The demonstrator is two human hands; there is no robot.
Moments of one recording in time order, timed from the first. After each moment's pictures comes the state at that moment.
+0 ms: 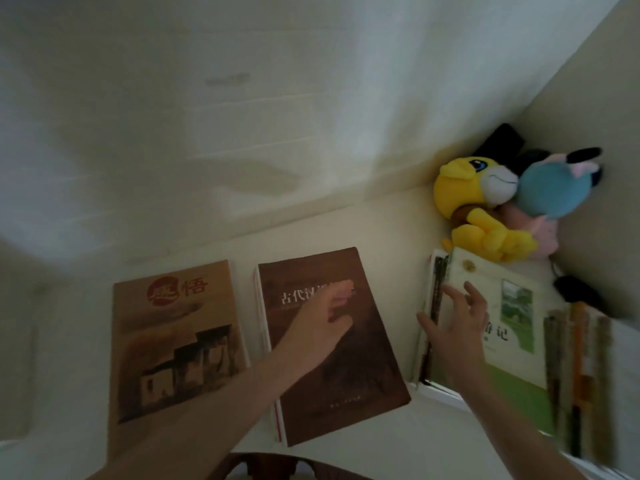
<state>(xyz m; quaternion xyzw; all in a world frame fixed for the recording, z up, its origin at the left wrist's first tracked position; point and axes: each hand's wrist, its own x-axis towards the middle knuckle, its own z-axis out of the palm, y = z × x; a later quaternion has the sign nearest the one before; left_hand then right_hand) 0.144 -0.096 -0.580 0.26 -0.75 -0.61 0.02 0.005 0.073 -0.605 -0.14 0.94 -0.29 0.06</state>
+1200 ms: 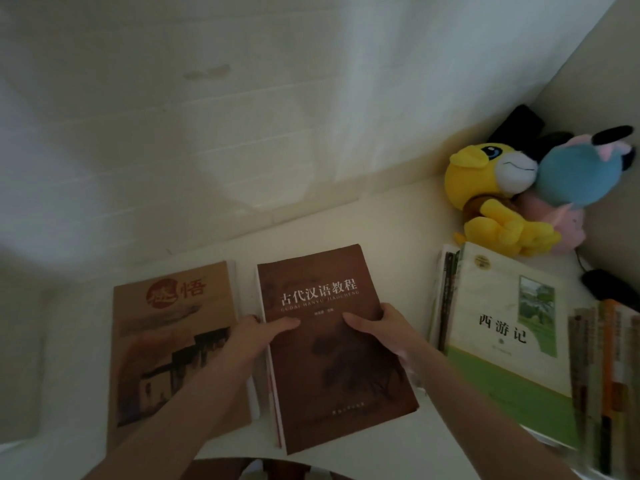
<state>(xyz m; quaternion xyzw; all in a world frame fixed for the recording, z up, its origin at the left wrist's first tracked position) 0.176 -0.146 -0.637 0.55 -0.48 -0.68 -0.04 0.015 0.010 -0.647 -0.02 0.76 -0.42 0.49</state>
